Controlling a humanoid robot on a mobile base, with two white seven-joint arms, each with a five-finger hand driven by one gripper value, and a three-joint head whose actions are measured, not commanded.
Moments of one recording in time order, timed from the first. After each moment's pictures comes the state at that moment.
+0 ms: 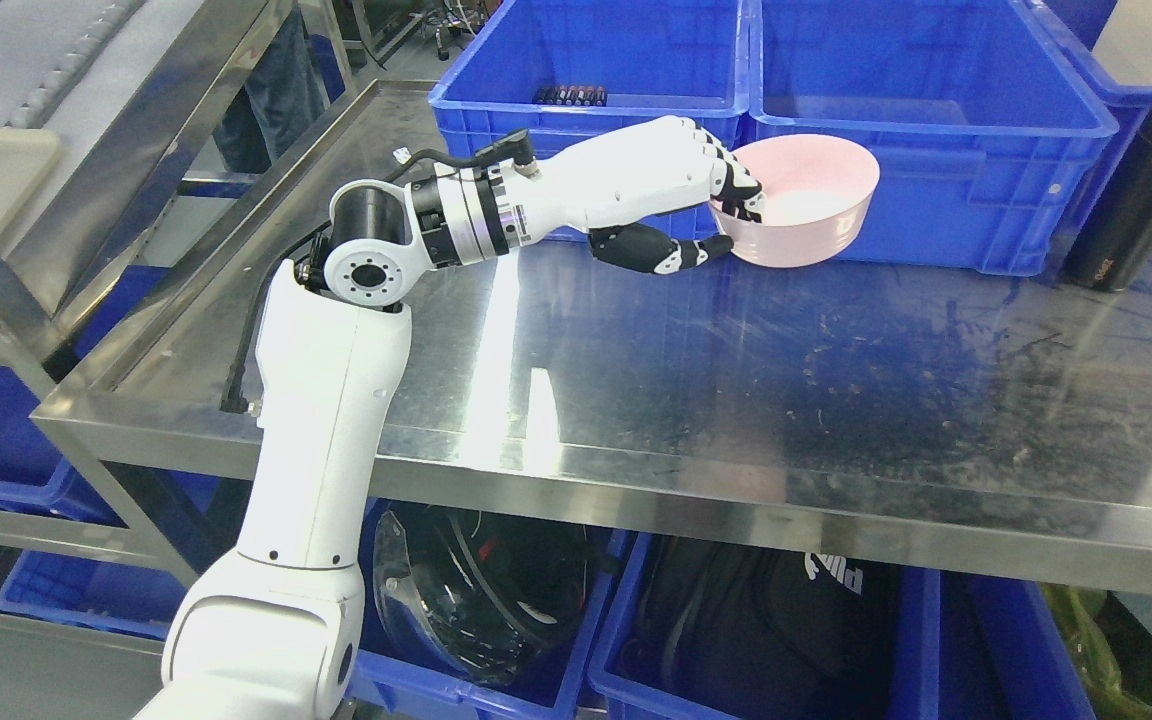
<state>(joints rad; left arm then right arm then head) -0.79 0.00 -0.14 -1.38 -0.43 -0.78 -0.94 0.00 0.00 0.05 0.00 0.05 -0.08 -0.02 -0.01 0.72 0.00</state>
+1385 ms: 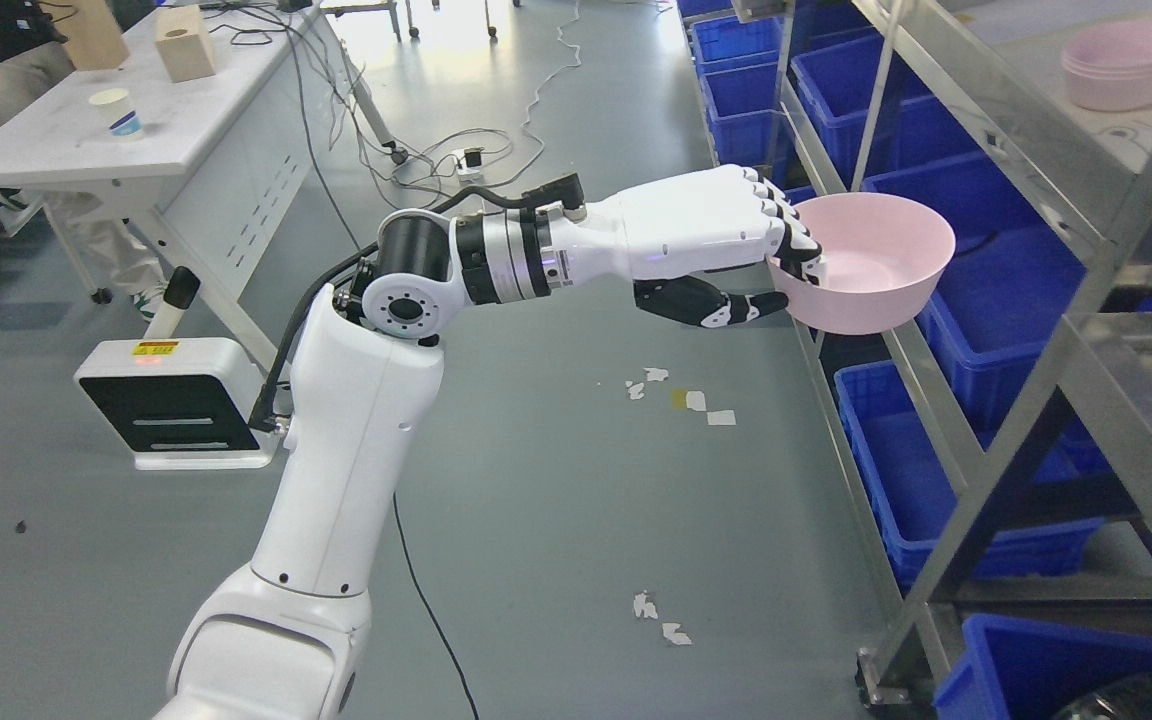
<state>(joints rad) -0.75 0.00 -0.25 -1.43 -0.37 -0.78 -0.93 0.00 0.00 0.05 0.00 0.05 -0.08 -0.02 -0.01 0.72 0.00</state>
